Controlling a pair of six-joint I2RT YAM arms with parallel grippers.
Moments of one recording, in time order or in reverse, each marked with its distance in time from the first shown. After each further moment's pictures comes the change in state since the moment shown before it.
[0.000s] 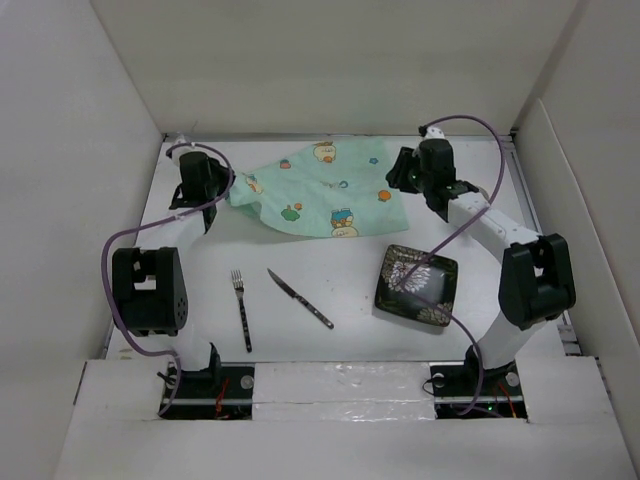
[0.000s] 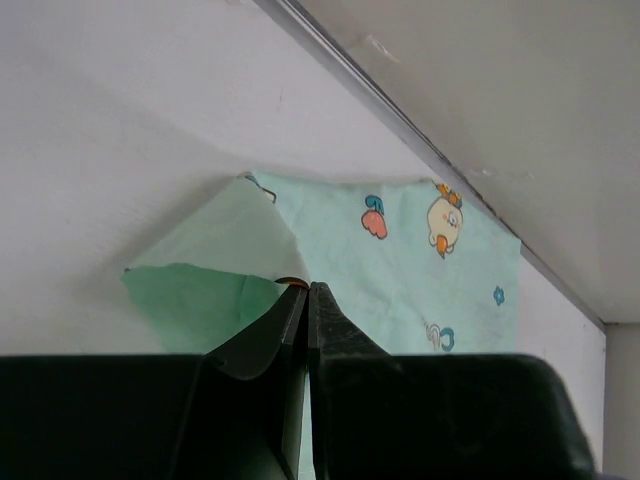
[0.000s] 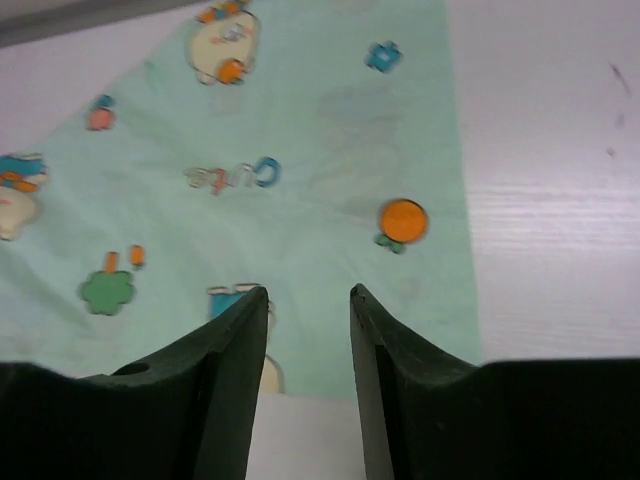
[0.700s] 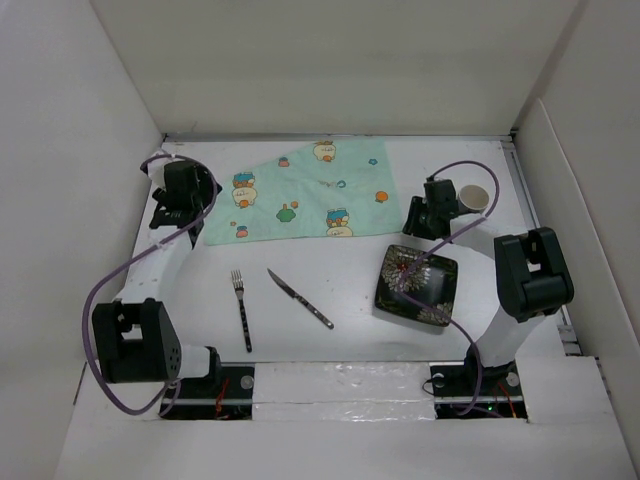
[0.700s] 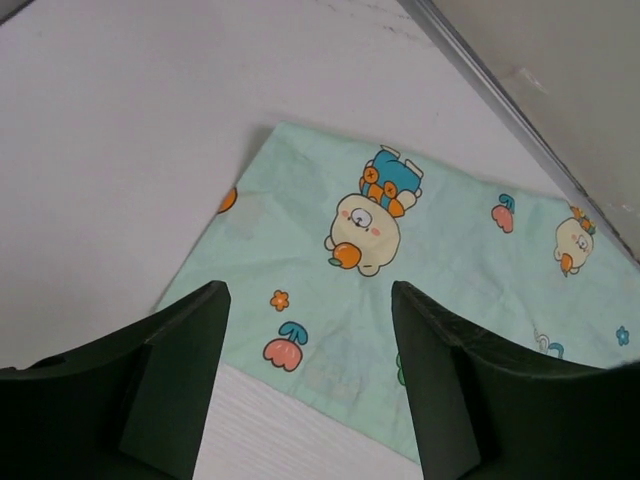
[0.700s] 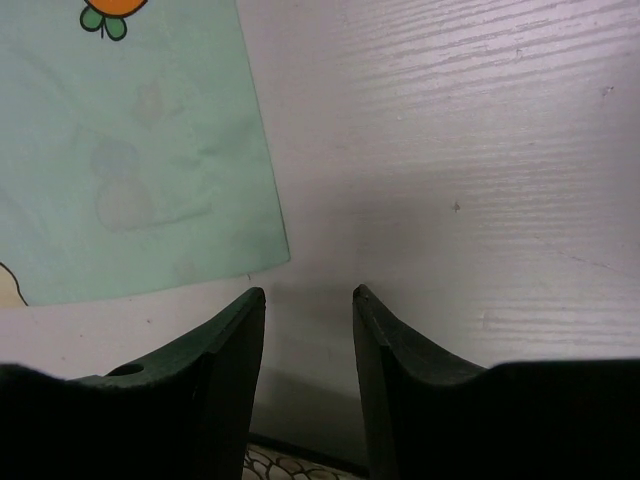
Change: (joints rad) left arm 0.023 -0.261 -0.028 -0.370 -0.265 0.090; right arm -0.090 0.045 -0.309 -0.061 0.013 0.005
